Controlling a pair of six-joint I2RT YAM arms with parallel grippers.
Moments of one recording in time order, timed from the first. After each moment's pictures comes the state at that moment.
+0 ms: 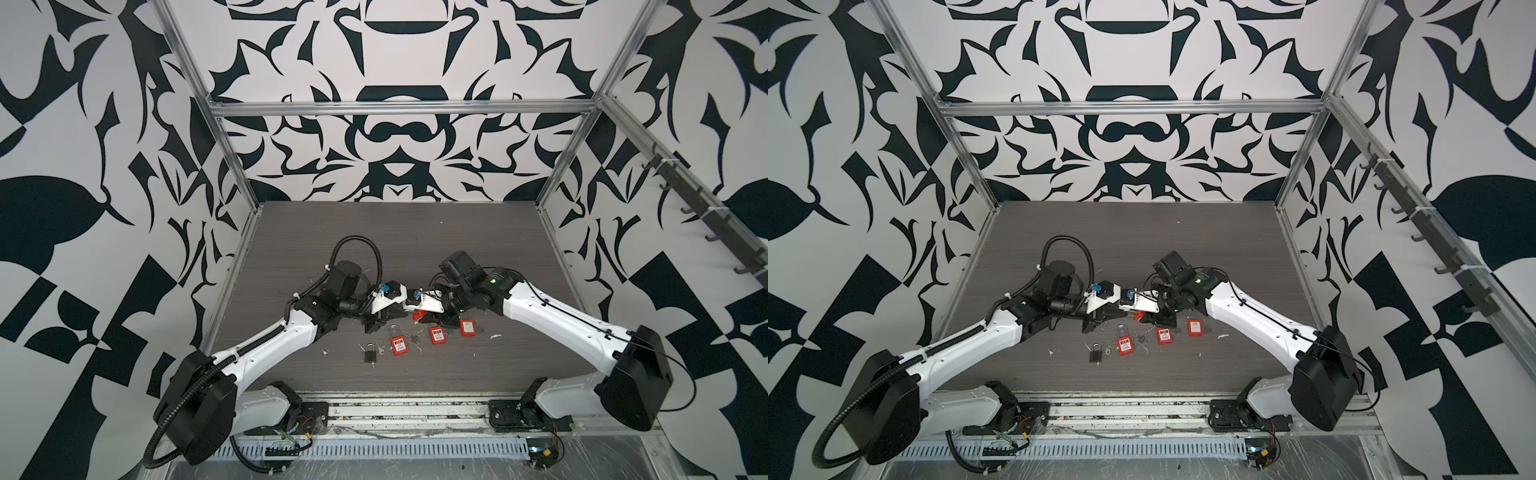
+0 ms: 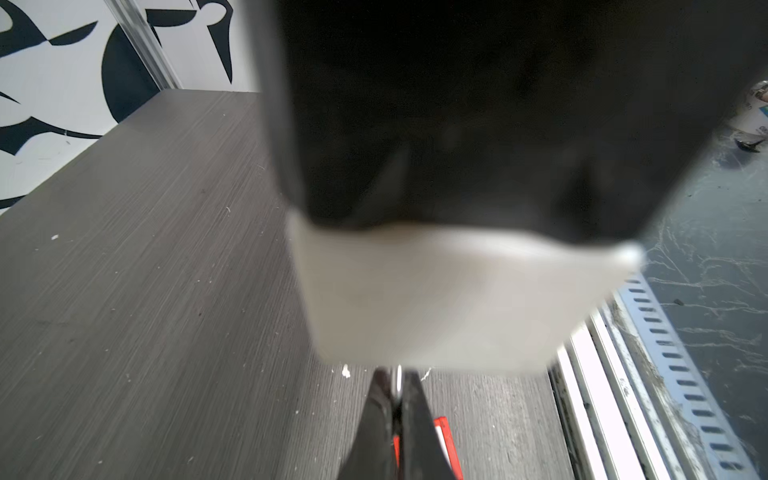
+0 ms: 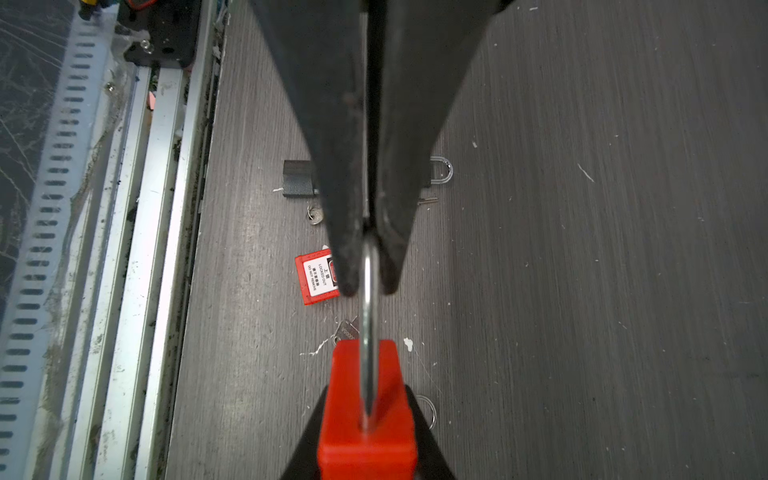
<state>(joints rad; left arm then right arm) -0.67 1.23 0.70 -0.07 0.80 0.47 0.72 1.37 1.07 -0.74 -0.46 -0.77</state>
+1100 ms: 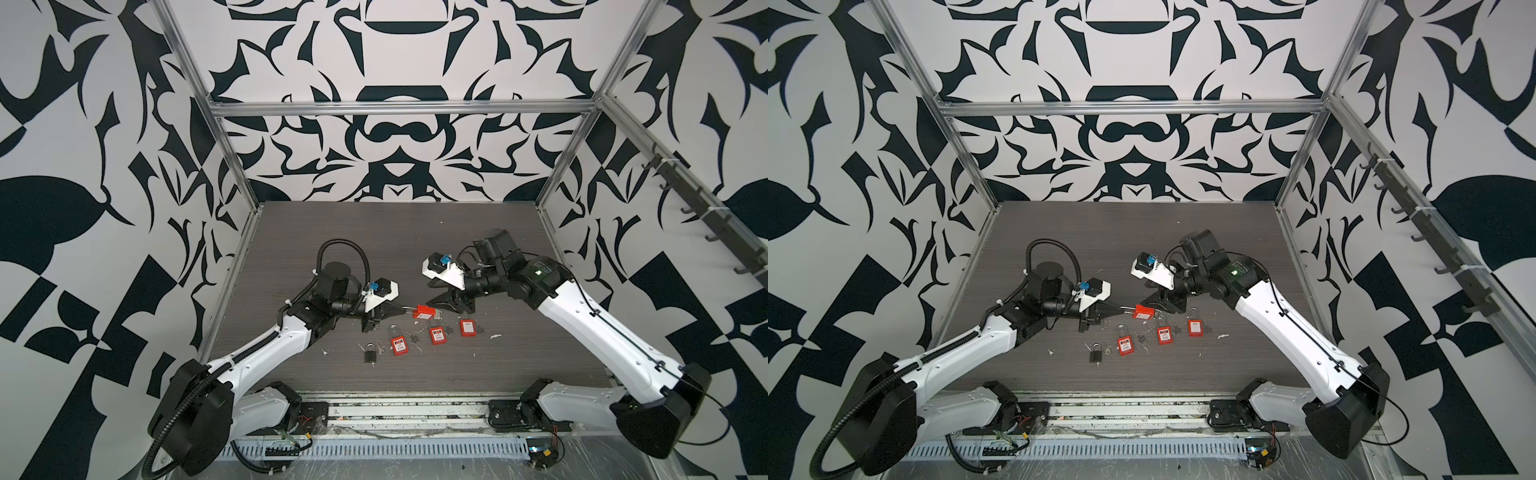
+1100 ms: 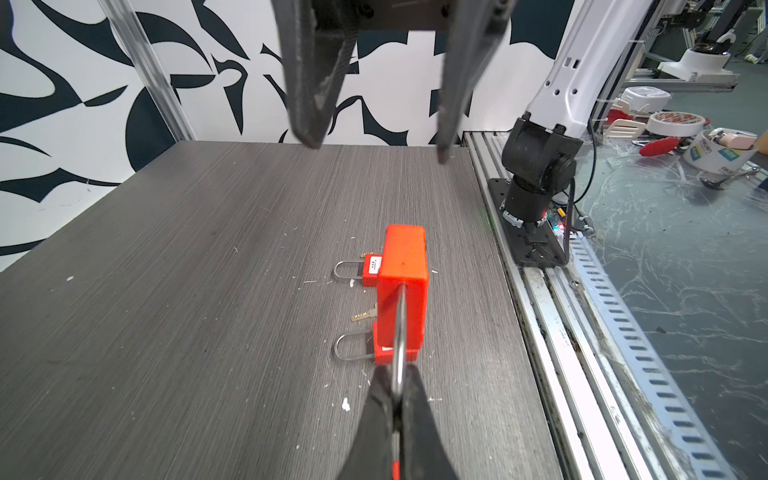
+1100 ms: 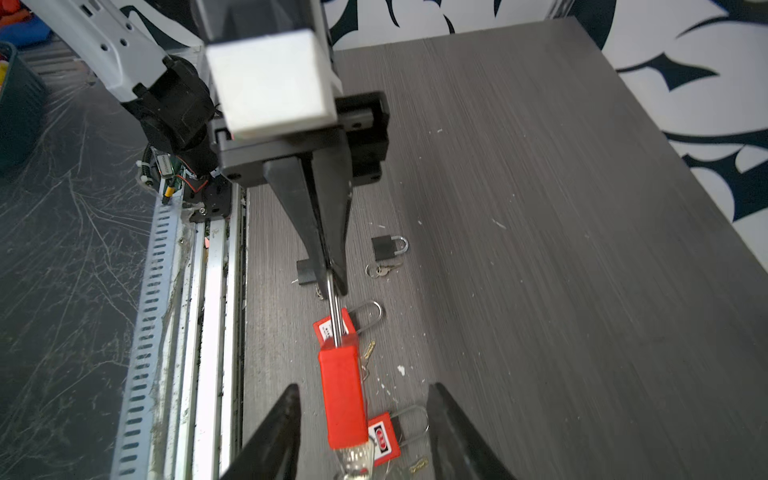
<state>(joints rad) -0.61 1.17 0.64 0.08 0.92 0.40 0.57 1.23 1.26 -0.93 -0.61 -0.58</state>
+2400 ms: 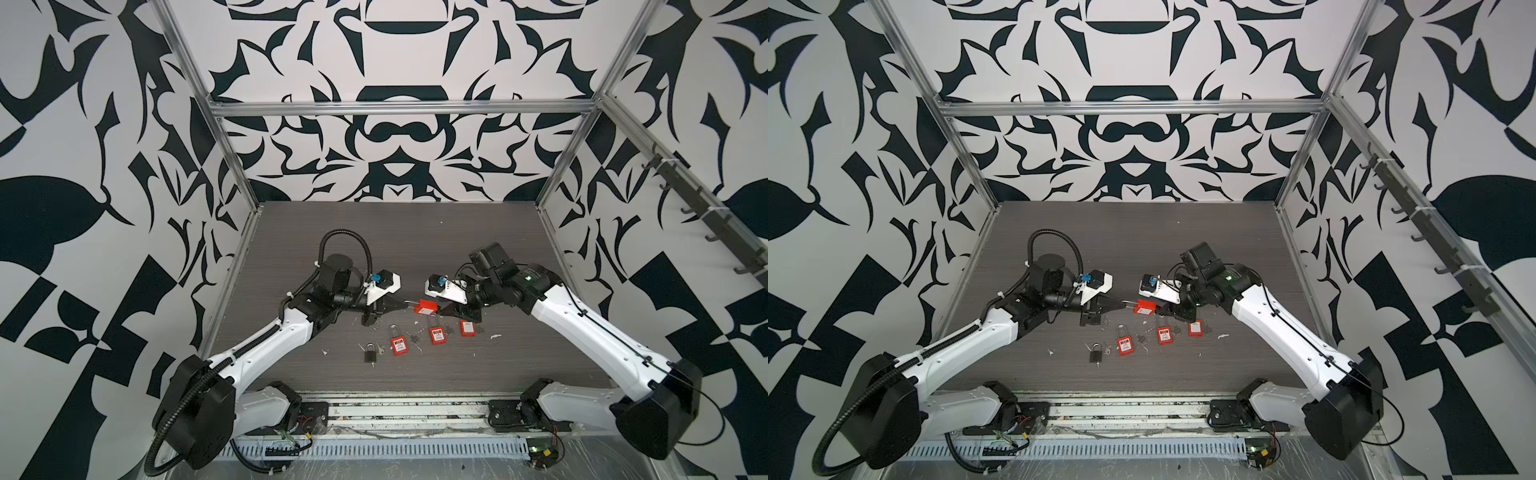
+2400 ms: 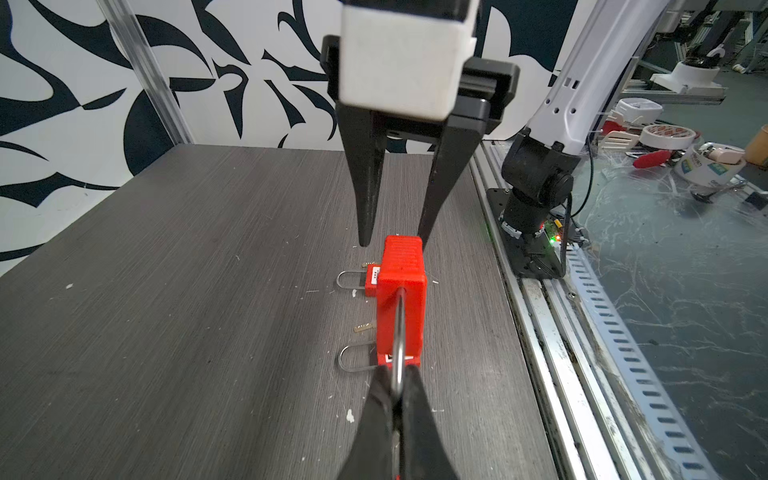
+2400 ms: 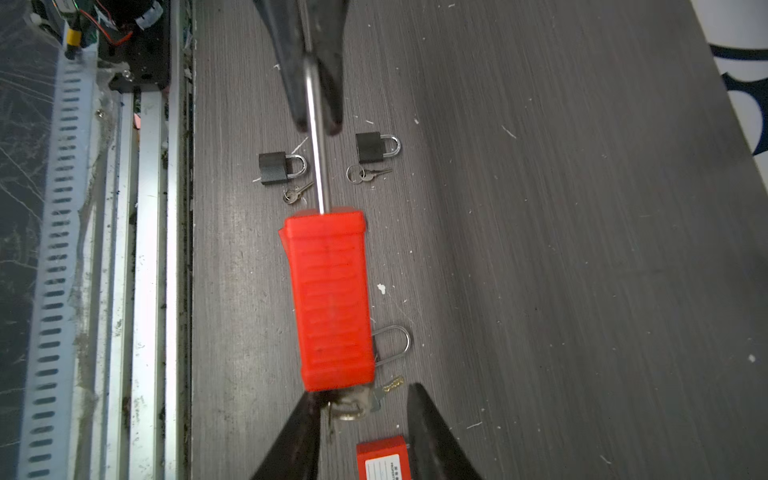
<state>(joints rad) -0.60 1.21 0.72 0.05 0.93 0.38 0.57 1.21 1.10 -0.89 -0.45 -0.76</state>
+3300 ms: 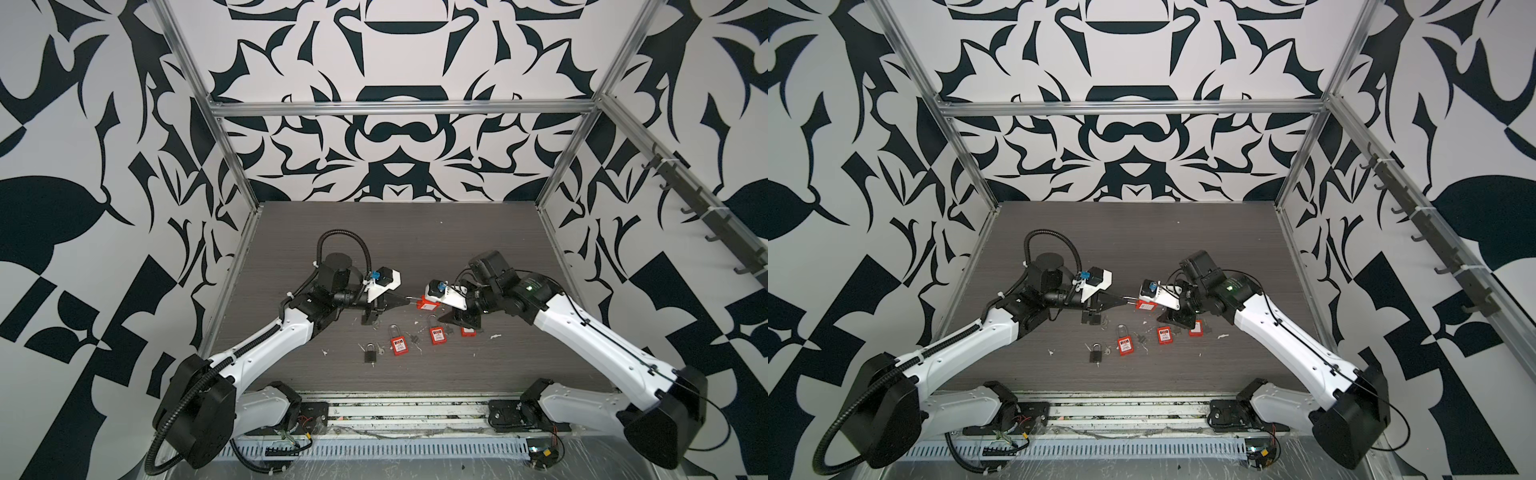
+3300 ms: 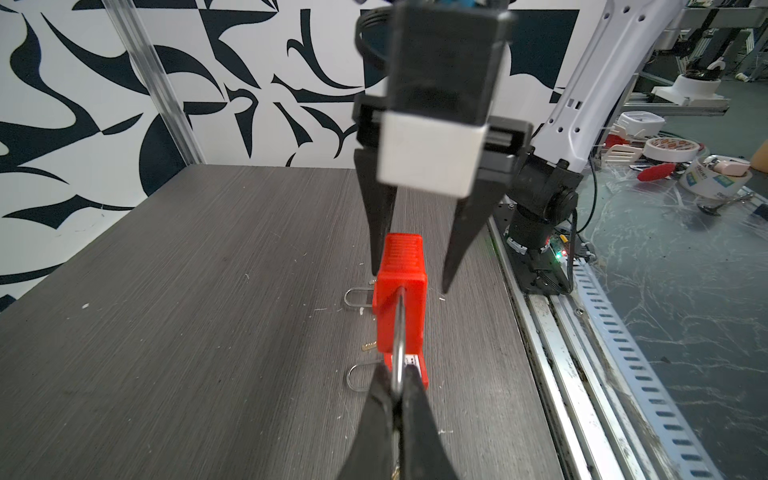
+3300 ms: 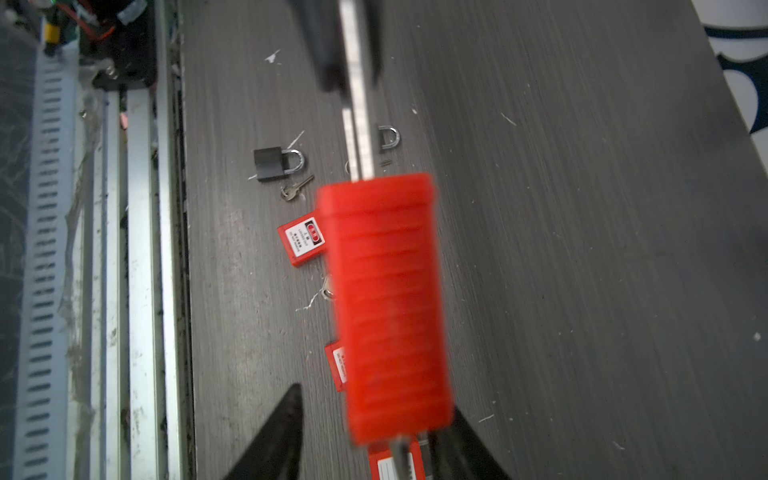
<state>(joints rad) -0.60 1.21 0.72 0.12 0.94 0.34 0.60 1.14 1.03 -0.87 -0.41 -0.73</state>
